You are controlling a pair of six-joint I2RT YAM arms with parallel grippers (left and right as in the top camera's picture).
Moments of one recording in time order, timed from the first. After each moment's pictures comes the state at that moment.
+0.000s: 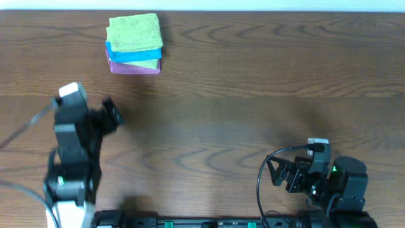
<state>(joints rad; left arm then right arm) 0.03 0.77 0.71 -0.55 -0.17 -0.32 -0.06 0.39 0.52 -0.93 -0.45 0.26</state>
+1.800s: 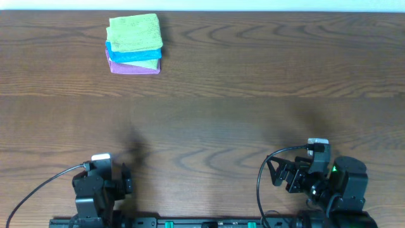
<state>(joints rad) 0.03 0.03 0.30 -0.98 -0.14 0.02 -0.06 0.39 0.52 -0.93 -0.45 0.26</state>
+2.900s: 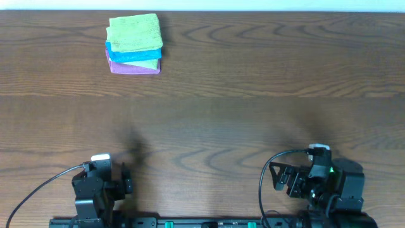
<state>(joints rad) 0.03 0.01 0.30 -0.98 -0.14 0.02 -0.06 0.39 0.52 -1.04 -0.36 0.26</state>
